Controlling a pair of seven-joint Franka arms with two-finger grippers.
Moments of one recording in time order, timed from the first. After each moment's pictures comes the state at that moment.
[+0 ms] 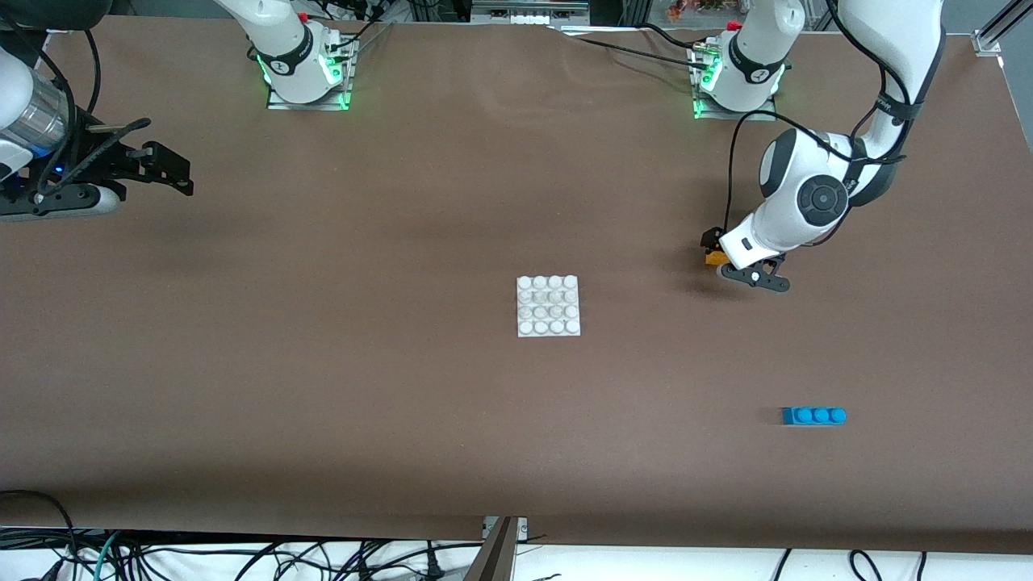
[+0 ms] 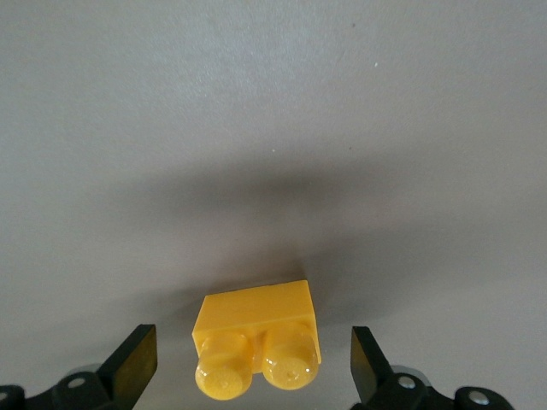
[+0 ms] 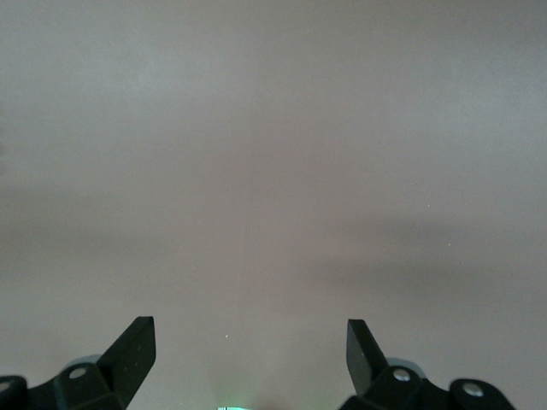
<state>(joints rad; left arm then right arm) -0.05 0.26 -0.12 -2.34 0.00 2.43 0.07 0.05 -0.01 0.02 -1.68 0.01 1.59 -0.02</state>
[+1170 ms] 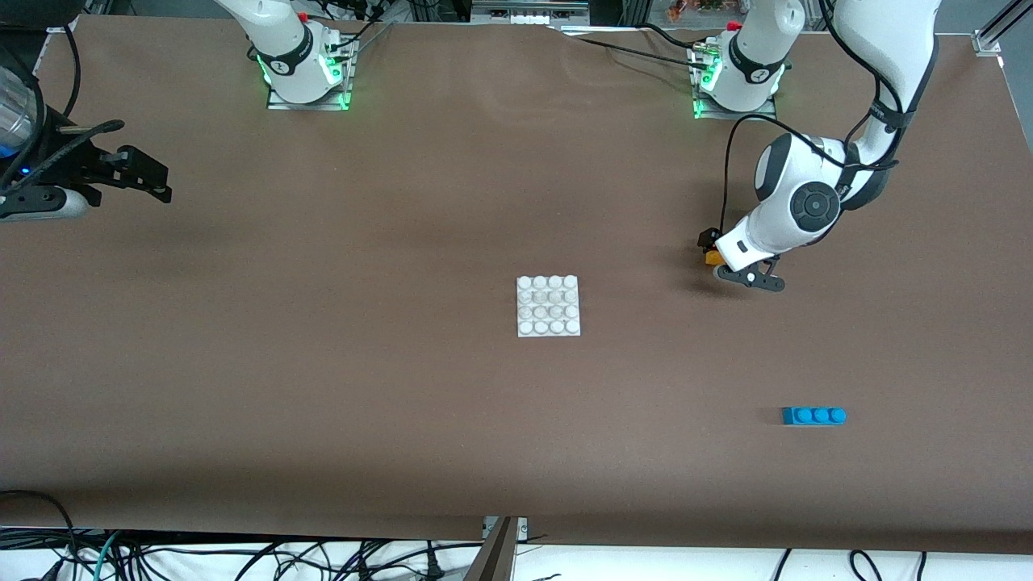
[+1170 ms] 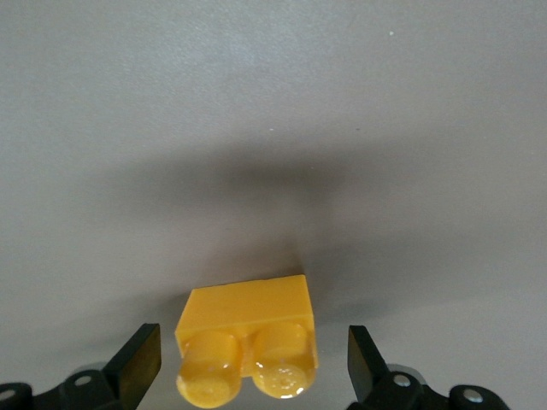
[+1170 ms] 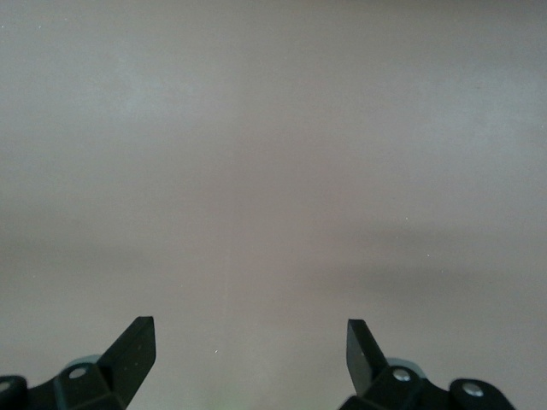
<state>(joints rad) -0.05 0.28 -0.13 -2.35 0.00 2.43 0.03 0.02 0.01 0.02 -1.62 -0.01 1.59 -0.02</state>
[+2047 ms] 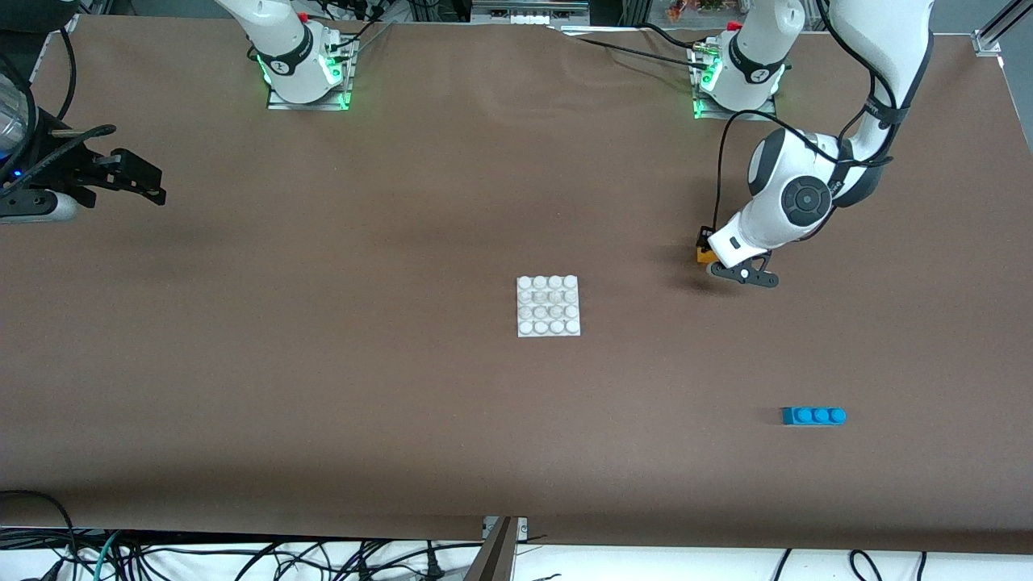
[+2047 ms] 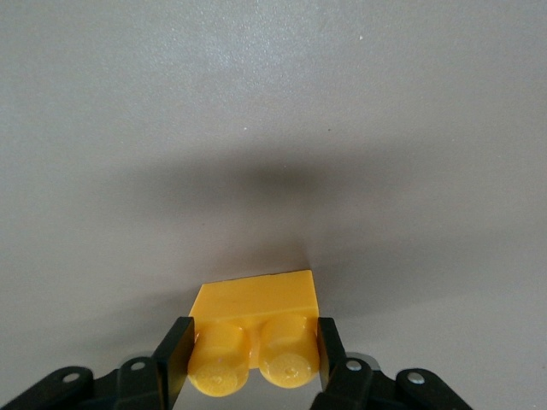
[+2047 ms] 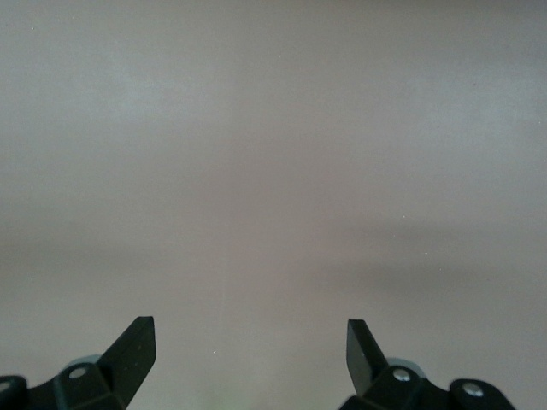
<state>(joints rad) -0.06 0.27 -0.15 -2.36 0.00 2.43 -0.01 0.01 0.02 0.02 -1.62 -0.01 1.59 -0.02</state>
